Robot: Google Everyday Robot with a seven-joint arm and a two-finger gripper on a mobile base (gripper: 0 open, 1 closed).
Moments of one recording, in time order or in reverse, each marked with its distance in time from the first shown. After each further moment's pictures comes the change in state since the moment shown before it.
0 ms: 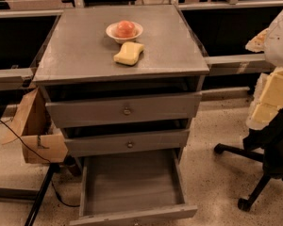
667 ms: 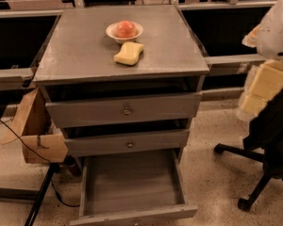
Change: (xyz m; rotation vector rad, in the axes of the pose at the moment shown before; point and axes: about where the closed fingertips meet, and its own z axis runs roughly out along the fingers) arm -0.010 -0.012 0.002 0.010 -0.005 0.043
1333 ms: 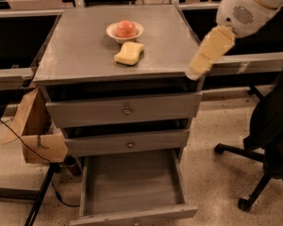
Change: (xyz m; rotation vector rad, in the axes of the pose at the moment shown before) arm -0.078 -0.060 0.021 -0.014 -0.163 0.265
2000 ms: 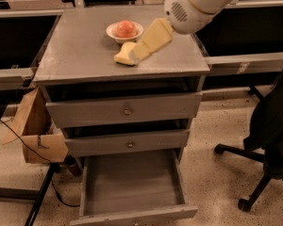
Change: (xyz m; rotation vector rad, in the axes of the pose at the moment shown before) arm -0.091 0.022 0.029 0.078 -0.168 0.196
